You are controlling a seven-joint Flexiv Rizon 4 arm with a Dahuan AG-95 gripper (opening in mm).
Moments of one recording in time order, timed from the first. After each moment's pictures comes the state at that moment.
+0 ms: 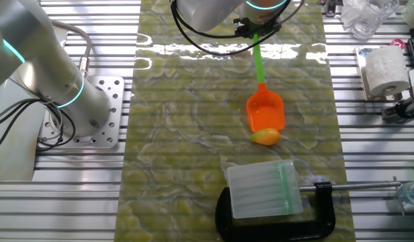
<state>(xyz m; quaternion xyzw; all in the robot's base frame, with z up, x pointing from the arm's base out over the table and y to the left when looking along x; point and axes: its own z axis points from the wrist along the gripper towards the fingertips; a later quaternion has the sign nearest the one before) 0.494 0.193 0.094 -0.74 0.65 0.08 0.16</state>
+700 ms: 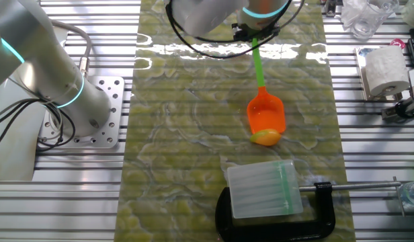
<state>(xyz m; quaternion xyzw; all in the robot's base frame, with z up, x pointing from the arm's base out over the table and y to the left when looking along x) 0.491 0.182 0.092 -0.74 0.65 0.09 0.18</state>
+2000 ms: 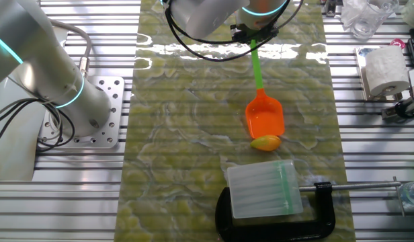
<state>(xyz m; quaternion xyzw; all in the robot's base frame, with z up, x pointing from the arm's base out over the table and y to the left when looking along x) 0.488 0.175 0.094 -0.74 0.65 0.07 0.15</state>
